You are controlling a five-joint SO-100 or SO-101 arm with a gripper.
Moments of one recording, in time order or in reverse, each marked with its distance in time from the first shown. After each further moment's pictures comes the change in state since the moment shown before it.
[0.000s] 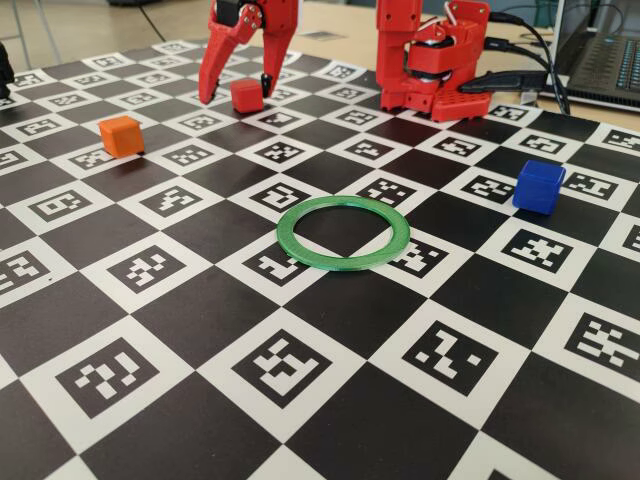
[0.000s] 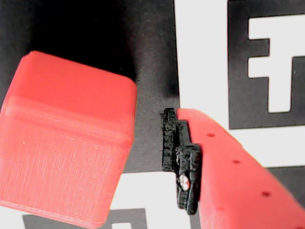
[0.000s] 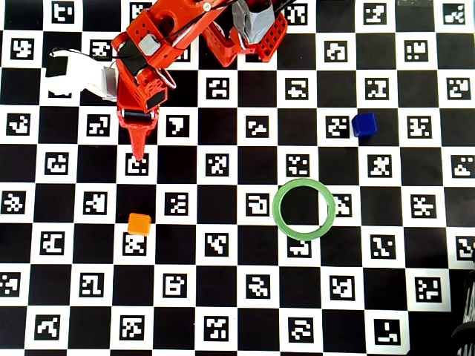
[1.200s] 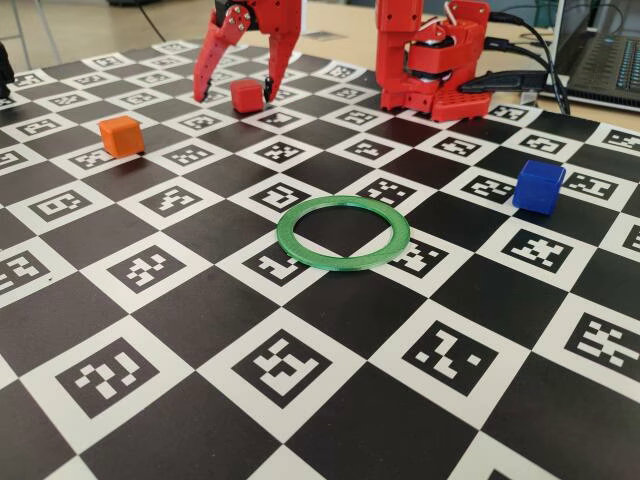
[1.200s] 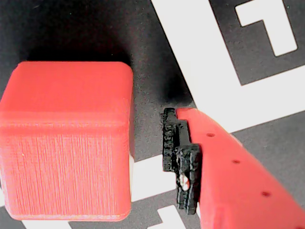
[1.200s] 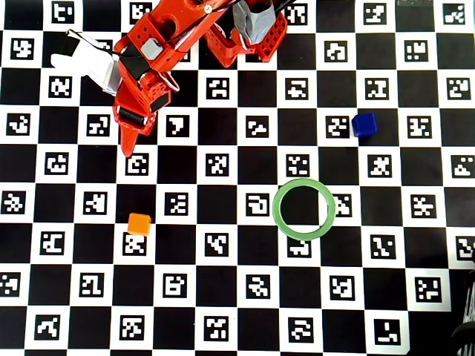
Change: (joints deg) arm -1.6 -0.5 0.0 0.4 17.7
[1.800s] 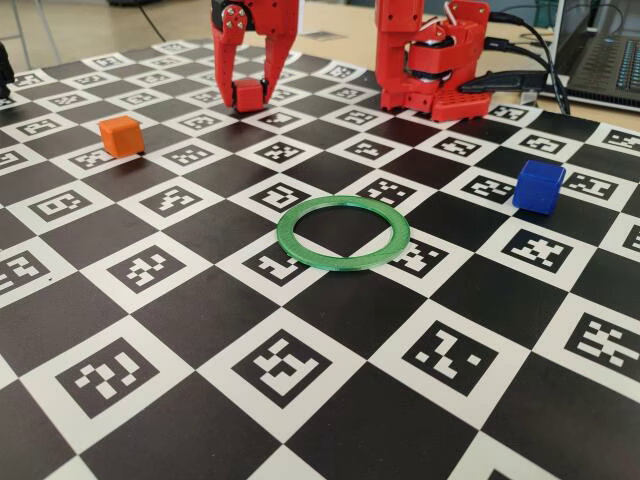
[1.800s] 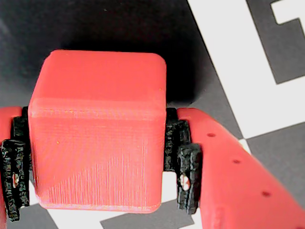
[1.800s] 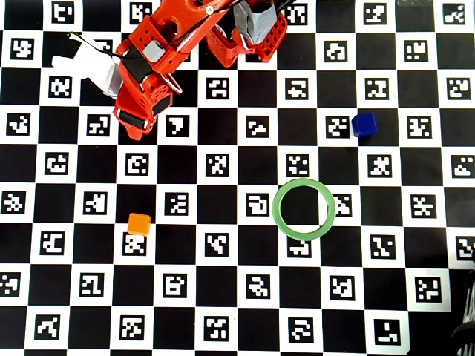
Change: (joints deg) arm -1.3 0.0 0.0 -2.3 1.8
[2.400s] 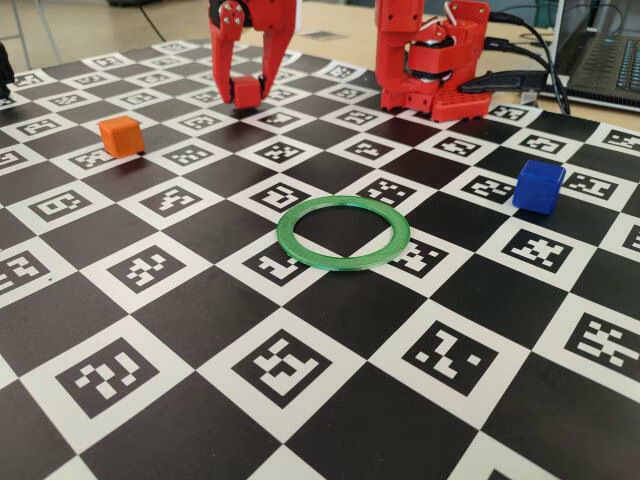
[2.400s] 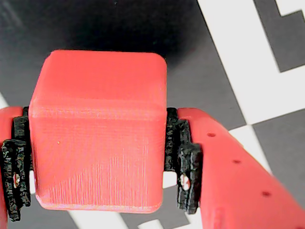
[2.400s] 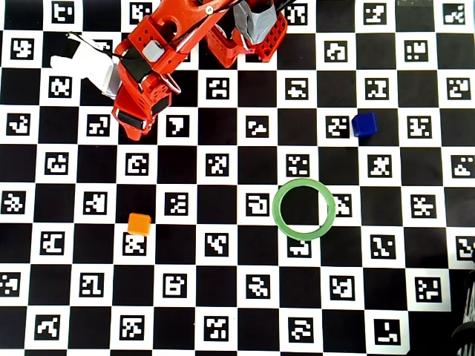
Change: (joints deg) arm 0.0 0.0 -5.8 6.3 0.0
